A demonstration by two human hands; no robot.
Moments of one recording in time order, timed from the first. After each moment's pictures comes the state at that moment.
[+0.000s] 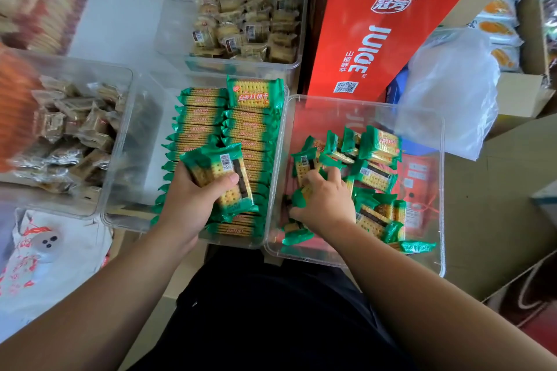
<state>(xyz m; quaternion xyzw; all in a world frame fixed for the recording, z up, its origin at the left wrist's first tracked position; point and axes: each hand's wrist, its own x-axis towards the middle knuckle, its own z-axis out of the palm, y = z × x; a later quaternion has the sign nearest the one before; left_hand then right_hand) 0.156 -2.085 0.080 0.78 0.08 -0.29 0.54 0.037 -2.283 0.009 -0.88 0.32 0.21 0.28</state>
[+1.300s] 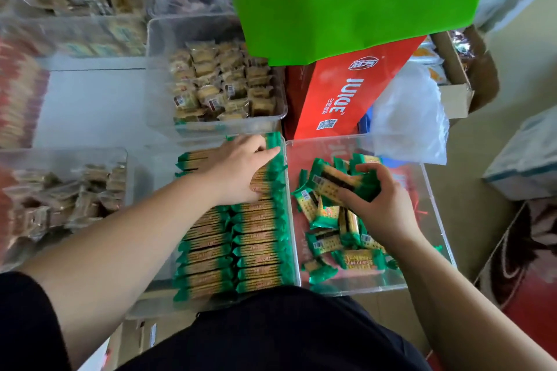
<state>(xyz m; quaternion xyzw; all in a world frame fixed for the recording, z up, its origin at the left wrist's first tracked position) 0.297 -2.174 0.096 0.77 -0.60 -0.21 0.01 0.039 -2.309 0.111 -0.76 0.49 -0.09 0.42</state>
